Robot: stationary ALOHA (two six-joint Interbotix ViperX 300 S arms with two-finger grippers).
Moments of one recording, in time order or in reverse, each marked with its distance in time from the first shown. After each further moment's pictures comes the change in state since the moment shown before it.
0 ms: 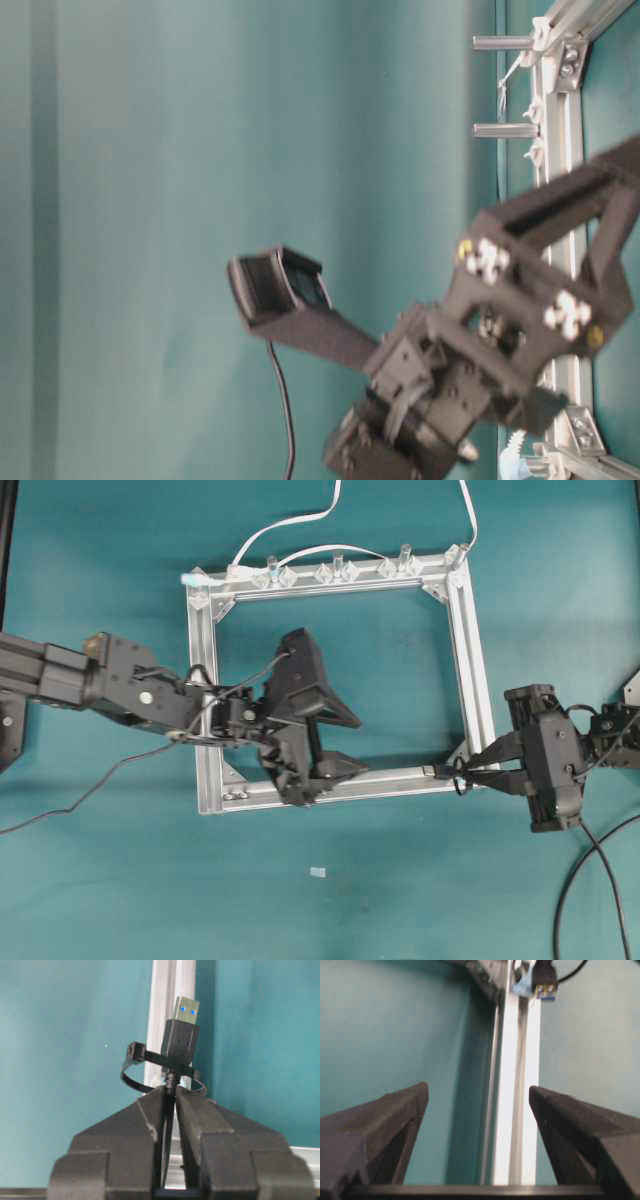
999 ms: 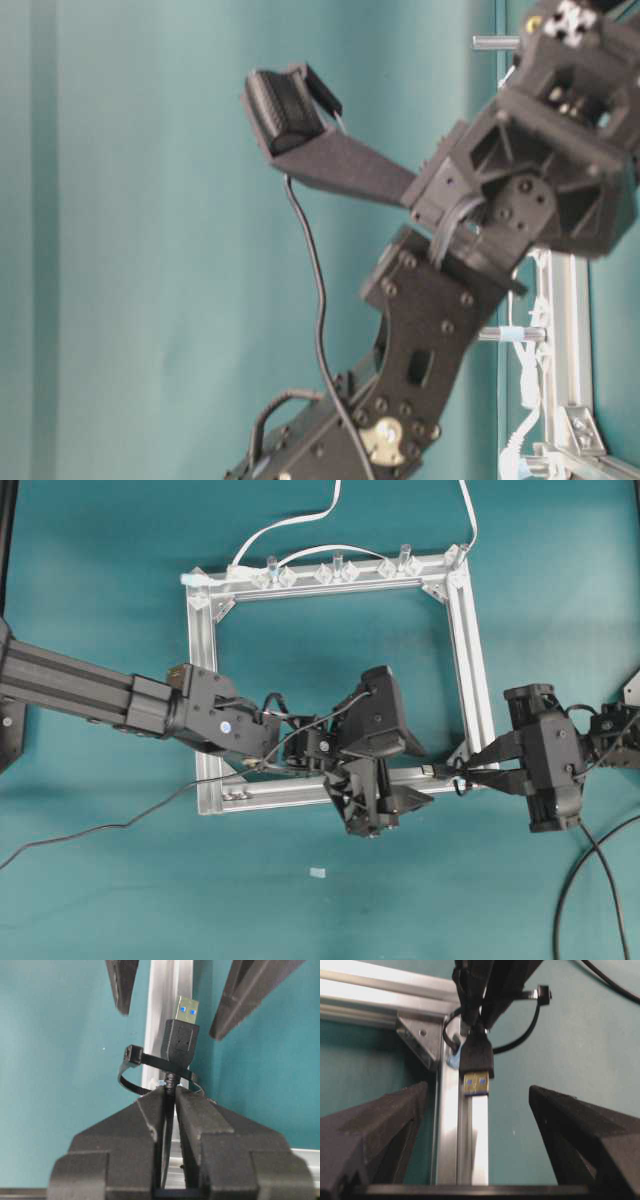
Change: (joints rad) left arm -0.040 0.206 -0.296 0.008 0.067 0.074; right arm 0.002 0.000 0.000 0.000 -0.008 0.000
